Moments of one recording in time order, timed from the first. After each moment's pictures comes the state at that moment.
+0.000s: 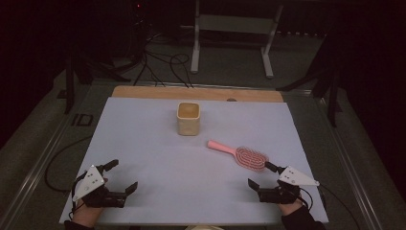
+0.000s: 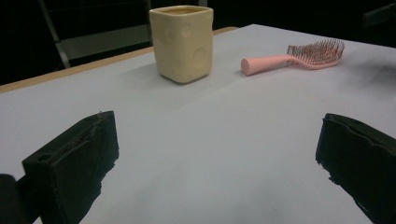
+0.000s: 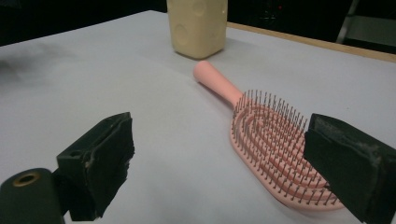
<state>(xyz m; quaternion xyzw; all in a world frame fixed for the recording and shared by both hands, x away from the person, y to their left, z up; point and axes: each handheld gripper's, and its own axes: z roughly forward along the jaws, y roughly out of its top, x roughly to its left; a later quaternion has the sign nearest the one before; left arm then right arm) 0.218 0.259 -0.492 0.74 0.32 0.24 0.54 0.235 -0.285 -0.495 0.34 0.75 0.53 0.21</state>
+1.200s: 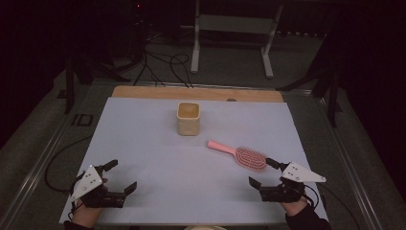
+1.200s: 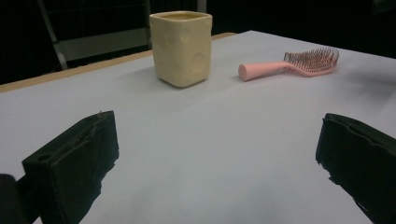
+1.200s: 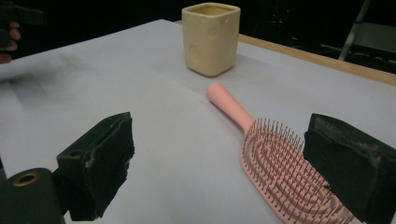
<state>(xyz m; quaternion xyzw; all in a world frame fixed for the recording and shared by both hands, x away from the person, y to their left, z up) 0.217 0.261 -0.491 0.74 0.32 0.23 0.55 0.229 -0.279 -0.455 0.33 0.76 0.52 0.20</state>
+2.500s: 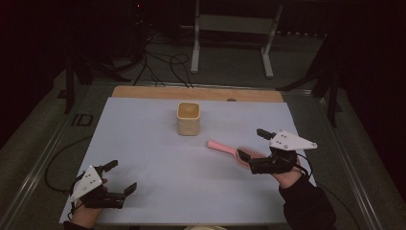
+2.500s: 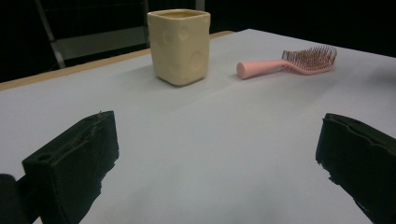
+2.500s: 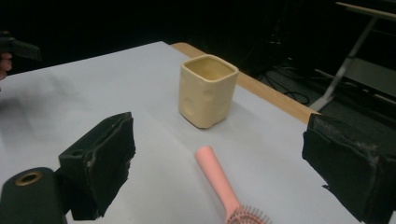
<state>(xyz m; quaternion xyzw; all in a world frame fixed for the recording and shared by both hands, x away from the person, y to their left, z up) 0.216 0.262 -0.491 0.74 0.32 0.23 0.55 0.274 -0.236 -0.376 0.28 0.78 0.51 0.24</state>
